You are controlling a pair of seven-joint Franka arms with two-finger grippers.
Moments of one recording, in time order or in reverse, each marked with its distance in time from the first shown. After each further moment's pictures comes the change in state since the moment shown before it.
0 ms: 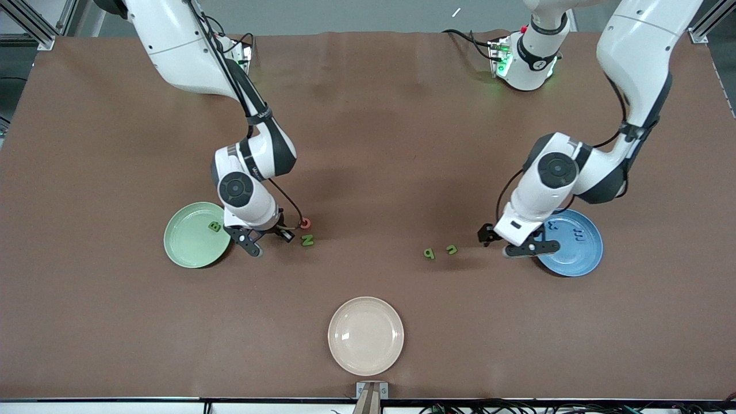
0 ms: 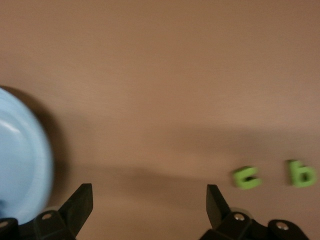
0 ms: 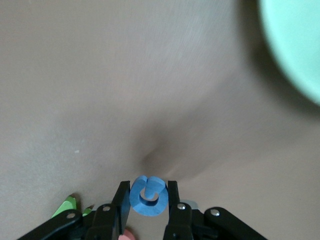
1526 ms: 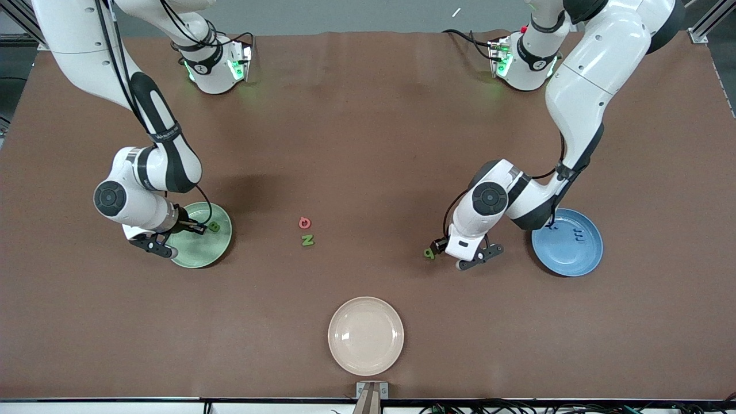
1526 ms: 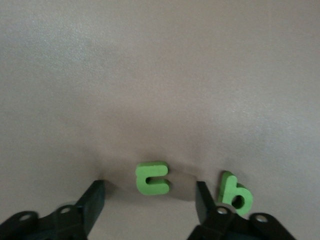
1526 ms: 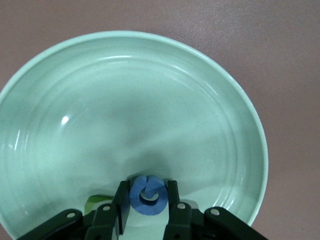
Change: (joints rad) left arm -0.190 0.249 0.048 0.204 0.000 -0.042 -0.372; right arm -0.384 -0.084 0.005 -0.218 -0.003 0.067 -0.716
